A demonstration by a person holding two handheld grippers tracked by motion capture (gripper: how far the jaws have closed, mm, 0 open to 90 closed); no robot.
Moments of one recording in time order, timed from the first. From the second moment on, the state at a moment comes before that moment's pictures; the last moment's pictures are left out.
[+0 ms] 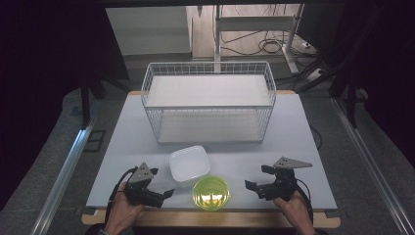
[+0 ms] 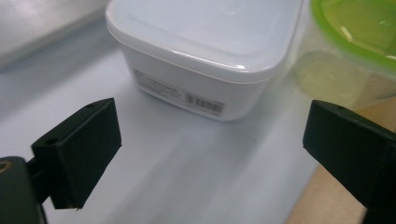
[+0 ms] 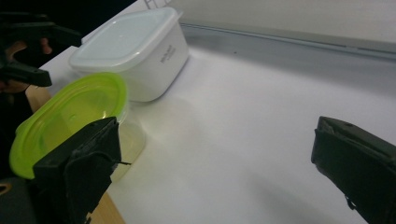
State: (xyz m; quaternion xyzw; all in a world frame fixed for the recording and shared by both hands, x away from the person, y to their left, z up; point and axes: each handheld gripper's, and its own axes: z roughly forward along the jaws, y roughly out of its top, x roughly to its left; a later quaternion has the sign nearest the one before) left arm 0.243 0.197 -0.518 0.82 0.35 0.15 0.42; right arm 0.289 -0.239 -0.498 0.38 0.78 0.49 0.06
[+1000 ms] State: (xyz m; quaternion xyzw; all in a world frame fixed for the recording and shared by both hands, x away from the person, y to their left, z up) left arm 0.235 0.214 -0.521 0.80 0.37 0.17 0.45; right arm 0.284 -0.219 -0.487 0.36 0.82 0.43 0.08
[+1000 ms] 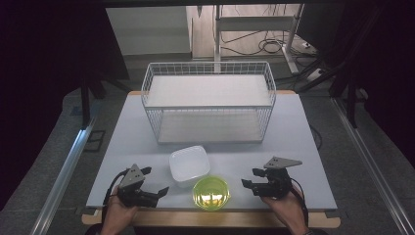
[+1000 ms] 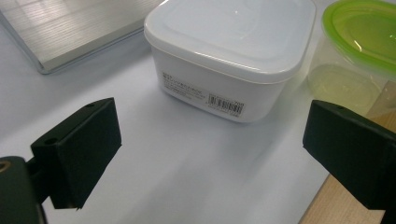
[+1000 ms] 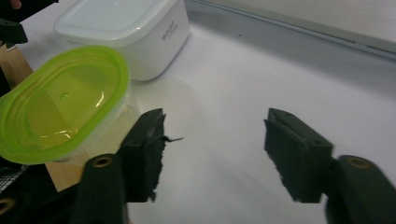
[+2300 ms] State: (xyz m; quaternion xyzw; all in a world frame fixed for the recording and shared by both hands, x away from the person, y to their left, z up) left arm 0.236 0.213 -0.522 0.80 0.37 0.17 0.44; right arm 0.264 -0.111 -0.470 0.22 0.88 0.41 0.04
